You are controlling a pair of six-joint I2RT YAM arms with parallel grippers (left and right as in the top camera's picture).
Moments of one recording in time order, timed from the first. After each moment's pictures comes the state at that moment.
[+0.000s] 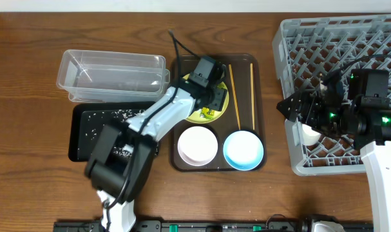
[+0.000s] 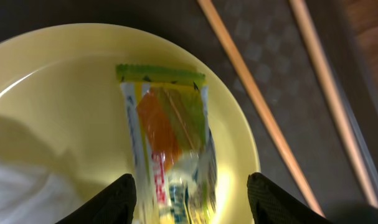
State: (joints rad) left arm -0.54 1.99 1.36 -0.43 0.11 -0.20; right arm -0.08 1.24 1.18 -1.05 -0.52 0.32
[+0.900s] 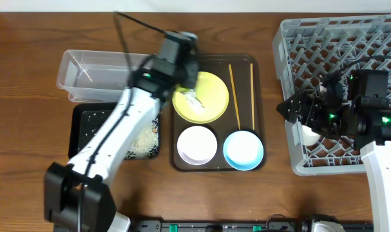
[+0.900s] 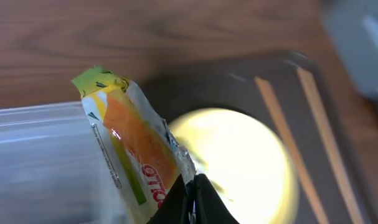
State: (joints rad) left arm -0.36 1.66 1.39 -0.56 -0.05 -0.20; right arm -0.08 1.24 1.18 -1.07 -0.52 0.32
